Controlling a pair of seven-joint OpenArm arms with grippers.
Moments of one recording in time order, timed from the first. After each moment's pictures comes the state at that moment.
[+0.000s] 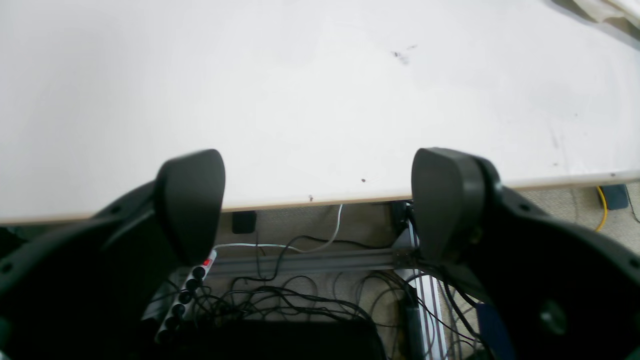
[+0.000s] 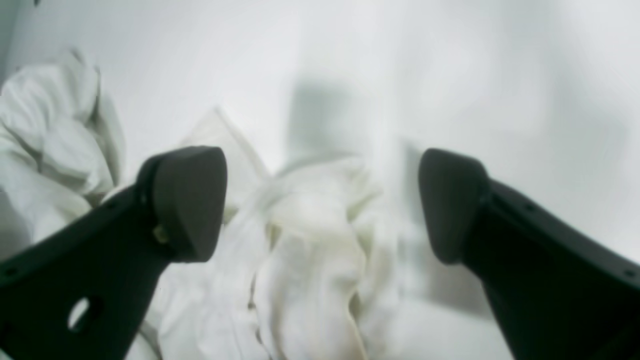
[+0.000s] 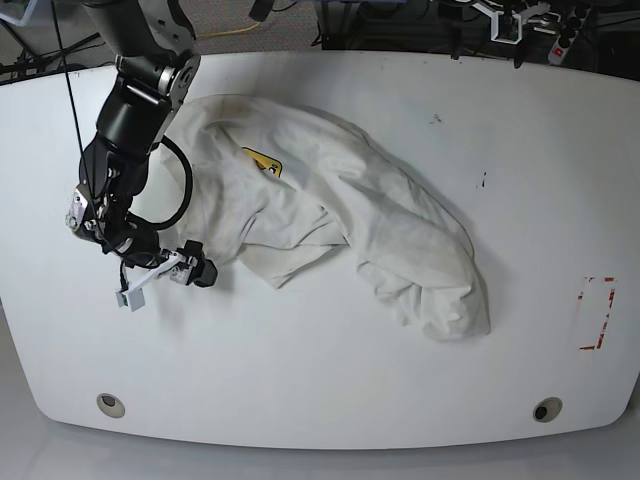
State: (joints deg) left arm 63.8 -5.5 -7.4 114.2 -0.3 -2.7 -3.3; right arm 22.4 8.9 29.8 61.1 28.8 31.7 -60.8
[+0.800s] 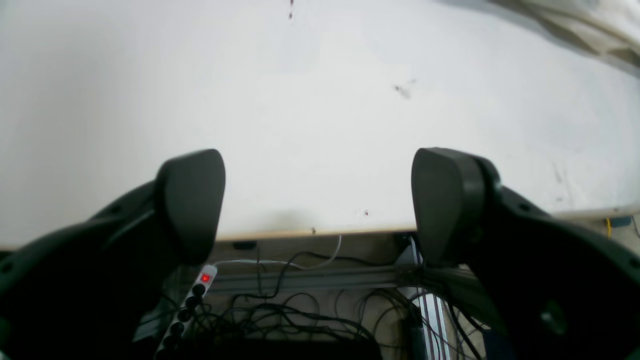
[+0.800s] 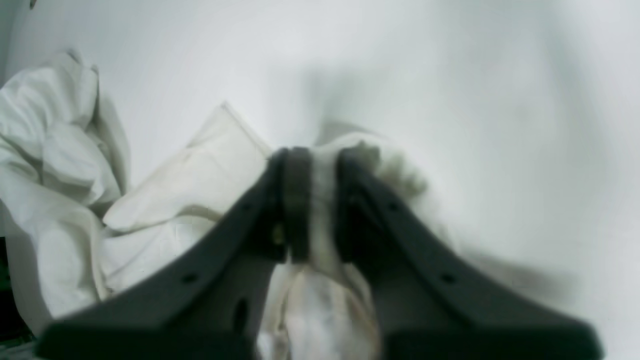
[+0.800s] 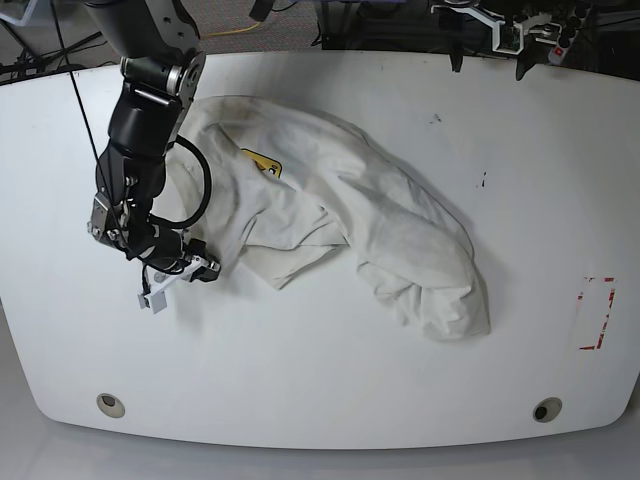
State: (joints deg) left arm 61.3 -5.5 -7.5 114.2 -0.1 -2.7 -3.3; right arm 22.6 7.5 23.6 59.0 29.2 25.2 -58.0
